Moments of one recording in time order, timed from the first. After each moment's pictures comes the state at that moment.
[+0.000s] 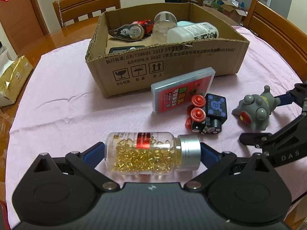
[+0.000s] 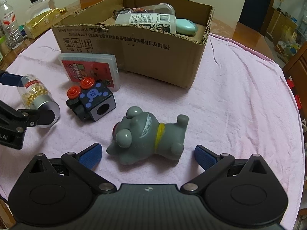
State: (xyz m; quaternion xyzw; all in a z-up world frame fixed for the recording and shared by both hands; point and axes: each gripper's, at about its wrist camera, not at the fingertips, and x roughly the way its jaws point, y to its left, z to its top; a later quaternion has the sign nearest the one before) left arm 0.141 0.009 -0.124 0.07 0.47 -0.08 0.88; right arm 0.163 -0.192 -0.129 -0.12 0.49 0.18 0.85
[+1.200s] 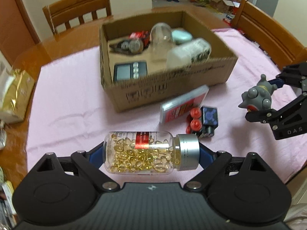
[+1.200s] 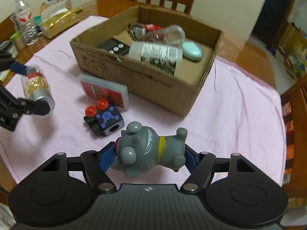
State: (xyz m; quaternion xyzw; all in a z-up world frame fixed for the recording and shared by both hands) left arm 0.150 0.030 -0.057 0.09 0.49 -0.12 0.86; right arm 0.176 -0.185 -0.060 -0.17 0.48 0.23 0.83
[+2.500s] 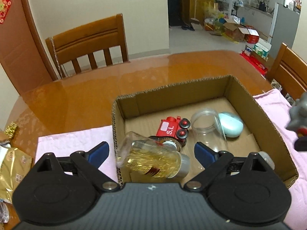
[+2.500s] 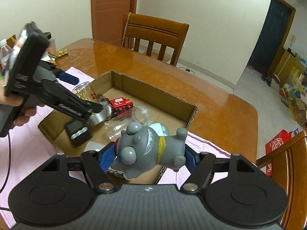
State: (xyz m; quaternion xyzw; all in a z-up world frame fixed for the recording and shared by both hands) left arm 0.337 0.024 -0.047 0.08 0.41 -0.08 0.90; right arm 0.304 -0.184 0.015 -0.16 0.40 0.24 0.87
